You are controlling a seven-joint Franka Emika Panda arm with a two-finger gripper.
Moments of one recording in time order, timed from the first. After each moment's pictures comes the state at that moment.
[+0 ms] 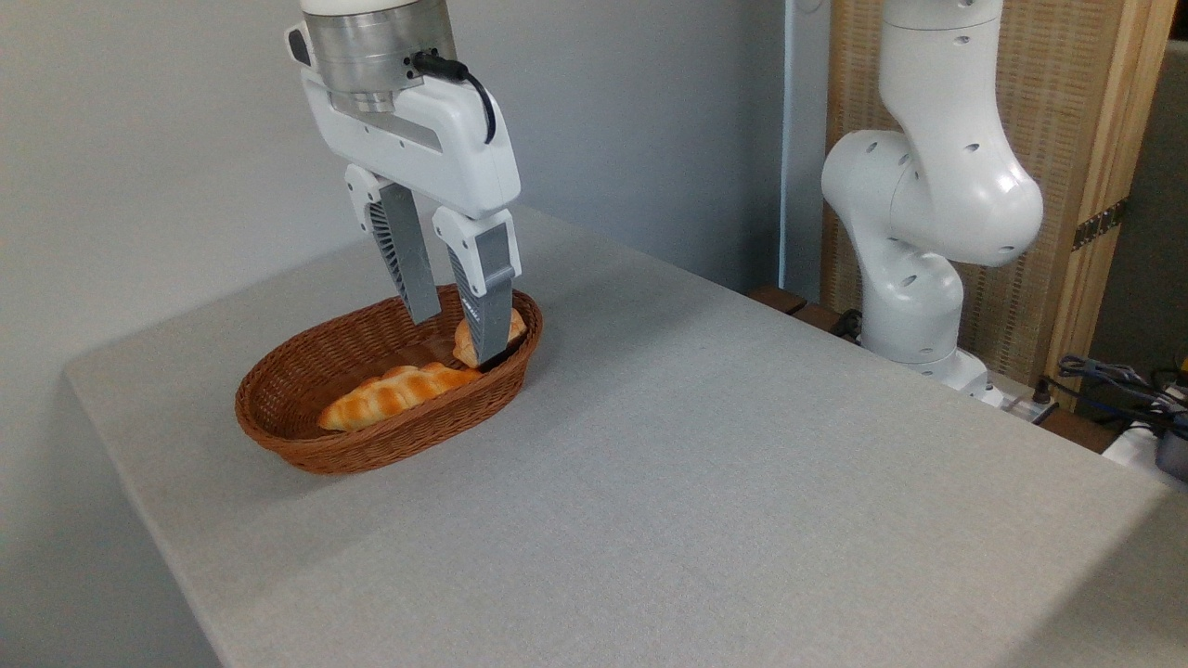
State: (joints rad) arm -0.08 0.03 0.00 -1.58 -0.04 1.61 0.65
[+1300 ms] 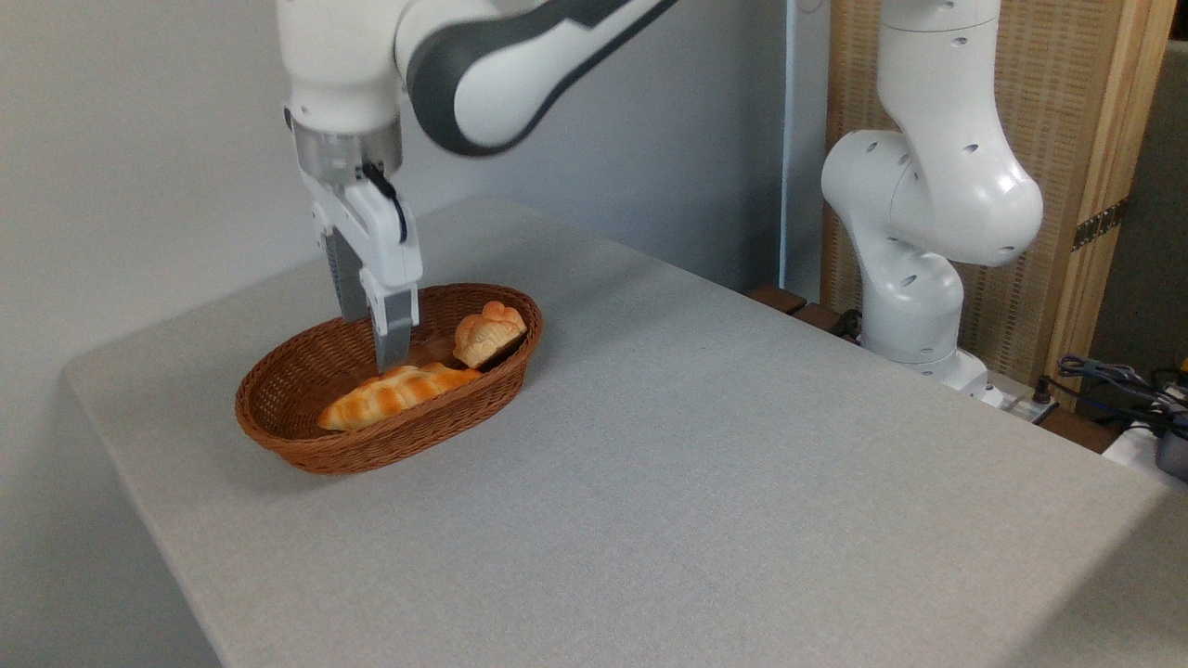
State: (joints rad) arm -0.08 0.06 -0.31 -1.91 -0.21 2.13 0.58
